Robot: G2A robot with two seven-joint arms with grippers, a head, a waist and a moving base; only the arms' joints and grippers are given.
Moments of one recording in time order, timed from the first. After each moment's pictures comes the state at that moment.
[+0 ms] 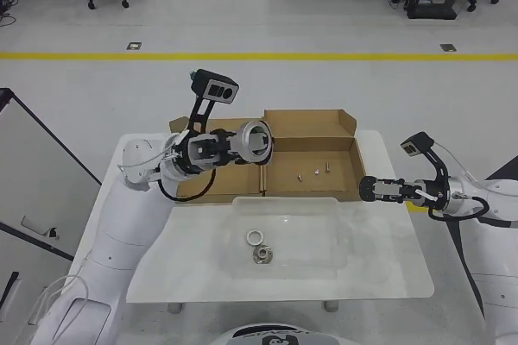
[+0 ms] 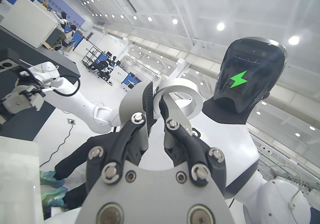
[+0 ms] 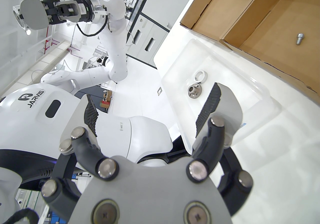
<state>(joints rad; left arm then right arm) 1.01 -1.25 -1.17 -1.66 -0.89 -0.36 -1.23 -1.39 -1.02 1.71 -1.58 0.39 -0.28 1.54</state>
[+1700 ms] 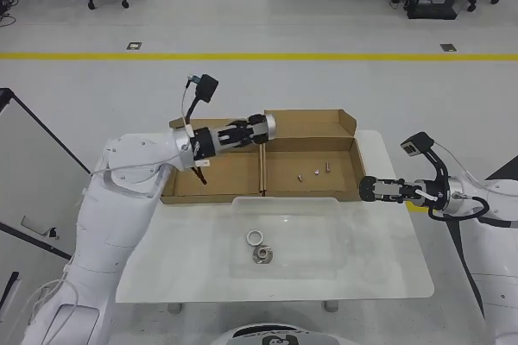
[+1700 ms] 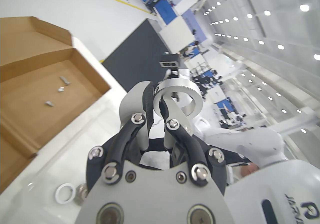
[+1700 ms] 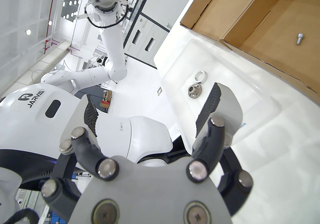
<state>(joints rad) 1.02 -1.20 -1.24 -1.70 0.00 -0.03 -0.94 -1.39 -1.02 1.71 -1.58 0.39 -0.28 1.54</state>
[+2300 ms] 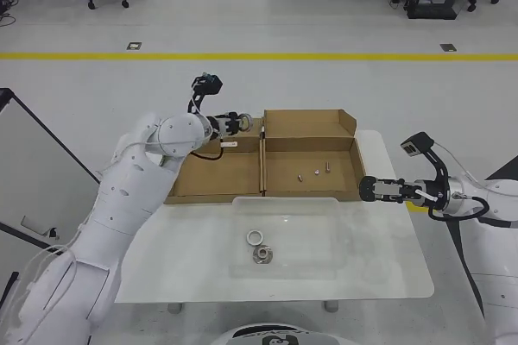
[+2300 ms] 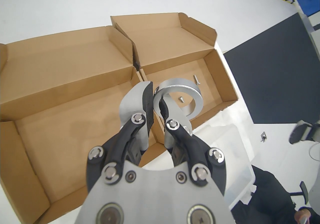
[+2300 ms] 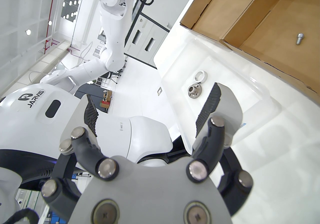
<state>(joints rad) 0.75 -1.23 -0.97 -1.29 0.55 0.13 -0.86 -1.39 -1.02 1.71 -1.58 0.39 -0.28 1.54</state>
